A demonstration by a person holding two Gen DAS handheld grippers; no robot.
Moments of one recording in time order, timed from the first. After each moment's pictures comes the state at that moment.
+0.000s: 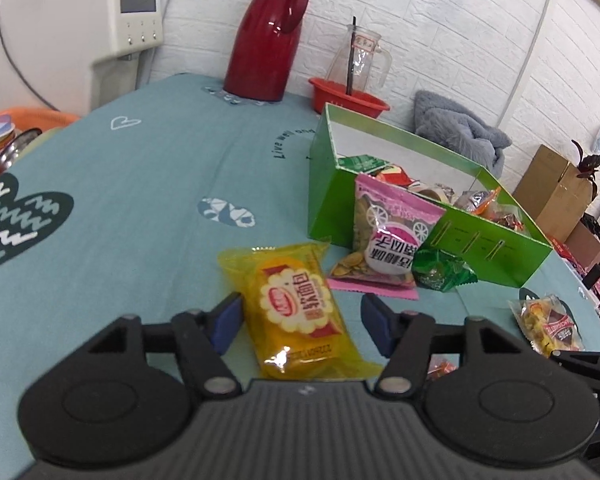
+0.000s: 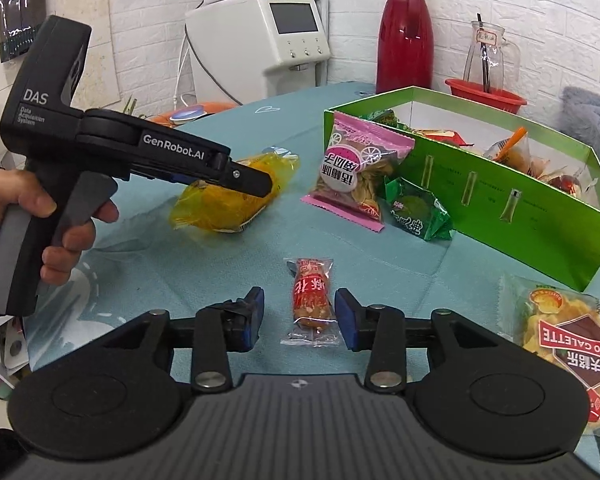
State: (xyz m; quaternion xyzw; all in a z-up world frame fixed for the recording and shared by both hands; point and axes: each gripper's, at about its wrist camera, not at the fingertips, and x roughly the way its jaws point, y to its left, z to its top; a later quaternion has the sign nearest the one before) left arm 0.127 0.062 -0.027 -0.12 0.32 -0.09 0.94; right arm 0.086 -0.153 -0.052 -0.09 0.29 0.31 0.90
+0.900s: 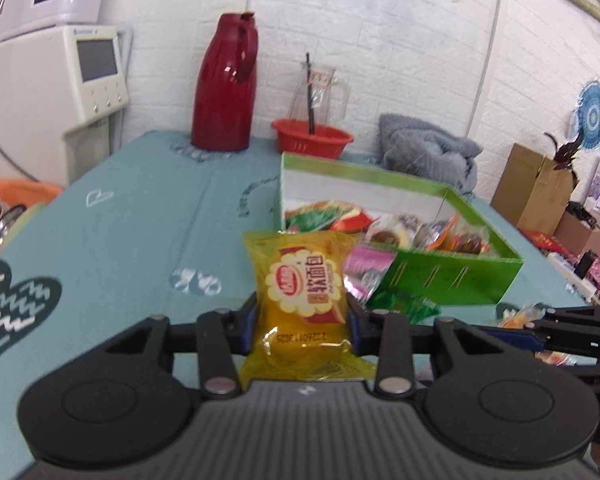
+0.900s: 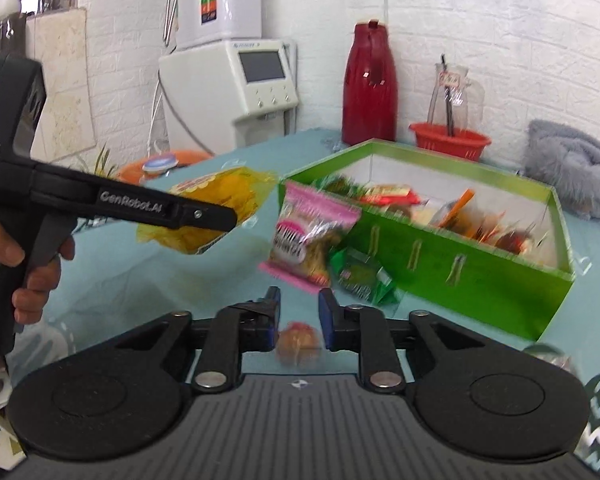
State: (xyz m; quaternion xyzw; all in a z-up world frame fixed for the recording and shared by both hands) left arm 0.125 0.039 0.020 -0.07 0.26 -0.12 0.96; right arm 0.100 -0.176 -0.017 -0.06 0.23 0.27 0.93
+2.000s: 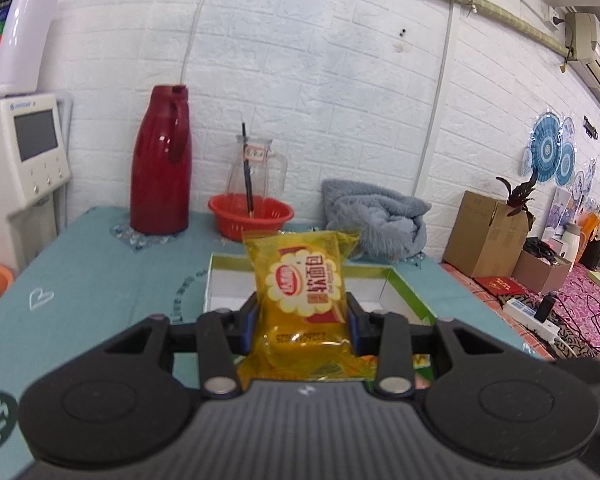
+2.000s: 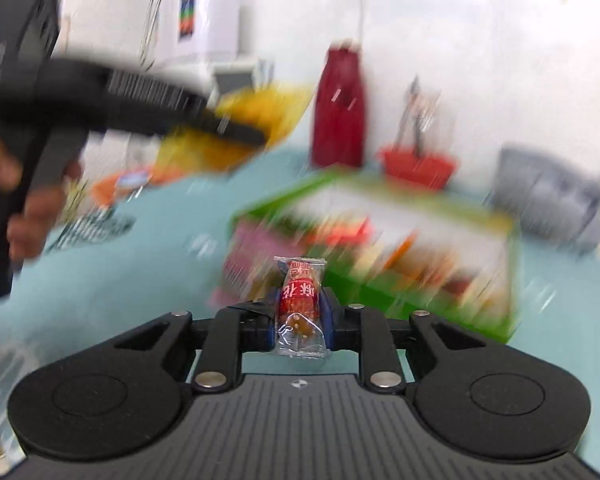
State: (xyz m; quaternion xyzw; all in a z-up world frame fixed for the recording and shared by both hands) left arm 0.165 0.002 0.084 -0.06 0.18 -0.19 0.96; right arm 0.117 -0.201 0.012 -0.08 0.19 0.23 0.95
